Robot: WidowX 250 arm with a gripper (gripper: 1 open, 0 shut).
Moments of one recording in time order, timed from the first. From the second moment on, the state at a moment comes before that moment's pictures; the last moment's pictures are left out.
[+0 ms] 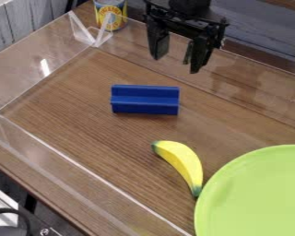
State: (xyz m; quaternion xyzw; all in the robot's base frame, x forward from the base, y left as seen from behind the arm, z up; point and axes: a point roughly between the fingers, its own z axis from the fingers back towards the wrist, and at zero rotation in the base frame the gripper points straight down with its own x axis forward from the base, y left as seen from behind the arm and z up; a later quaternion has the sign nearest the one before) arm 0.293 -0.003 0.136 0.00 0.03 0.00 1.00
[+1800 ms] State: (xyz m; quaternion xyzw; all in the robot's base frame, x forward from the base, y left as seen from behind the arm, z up) arm 0.217 -0.060 0.070 -0.04 0.01 0.22 0.97
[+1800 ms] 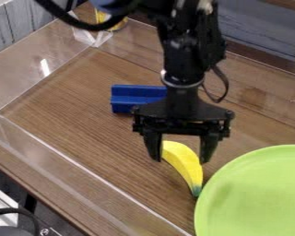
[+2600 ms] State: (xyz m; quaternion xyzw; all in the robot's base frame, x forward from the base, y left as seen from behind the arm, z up) arm 0.220 -0.063 0.036 -0.06 0.01 0.26 0.96
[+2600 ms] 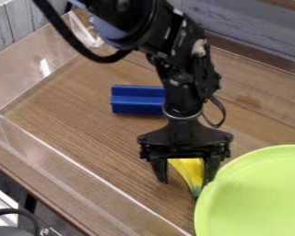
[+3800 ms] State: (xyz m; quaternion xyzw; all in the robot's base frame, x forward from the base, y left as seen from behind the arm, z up) arm 0.234 -0.055 0.021 -0.08 0.00 0.27 0.96
